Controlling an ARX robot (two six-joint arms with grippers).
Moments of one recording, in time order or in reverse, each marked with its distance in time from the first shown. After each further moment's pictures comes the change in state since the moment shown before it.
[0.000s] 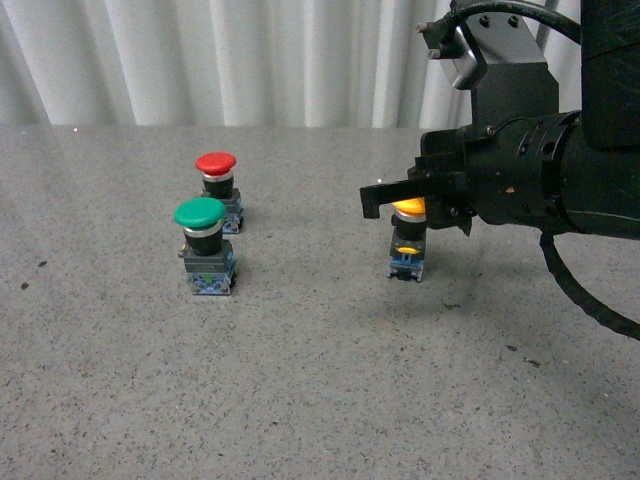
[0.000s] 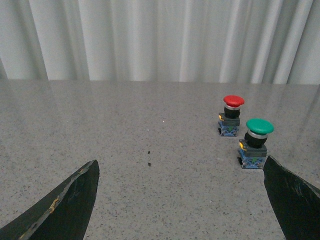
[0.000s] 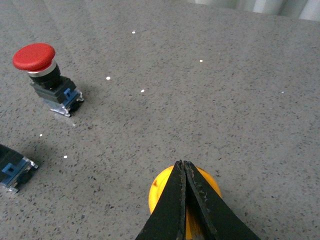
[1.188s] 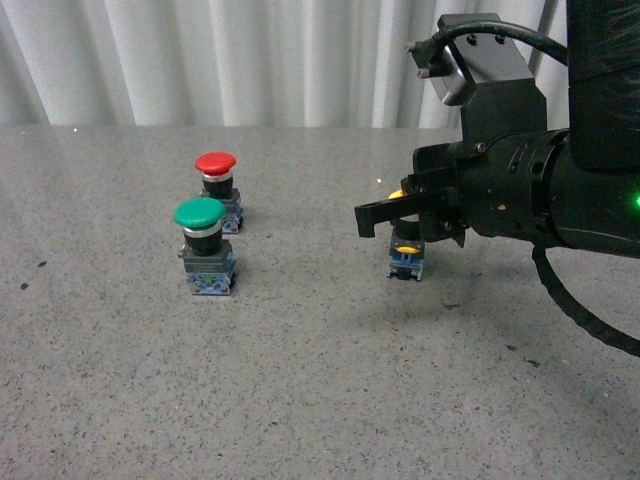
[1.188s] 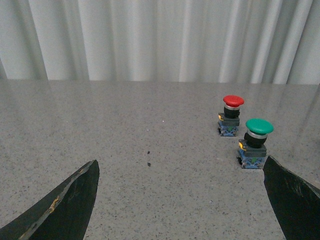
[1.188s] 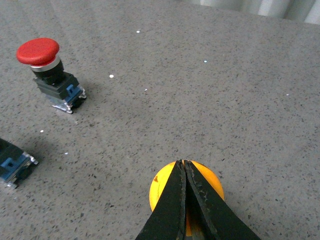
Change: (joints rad) left arm 0.000 0.000 0.000 0.000 0.000 0.000; right arm 0.005 0.022 -0.013 0.019 -0.012 -0.028
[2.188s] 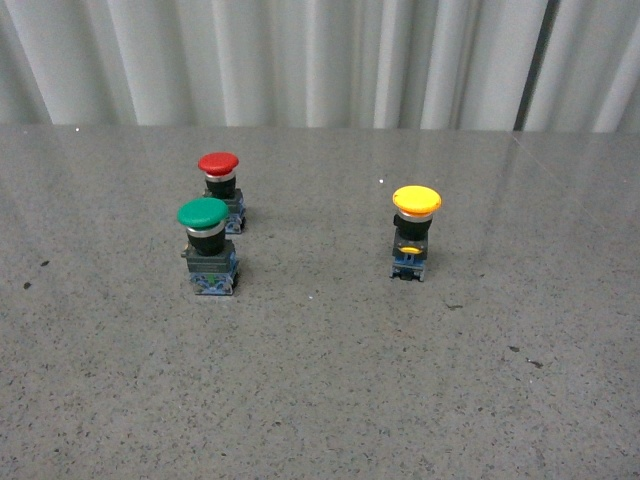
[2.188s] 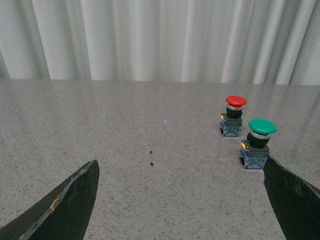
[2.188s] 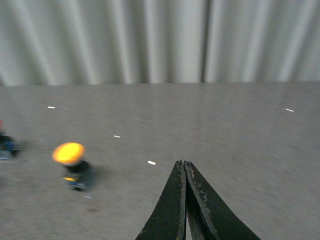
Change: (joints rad) left arm 0.000 0.000 0.000 0.000 -0.002 0.000; right arm -0.181 -1.064 -0.592 -0.159 0.233 0.045
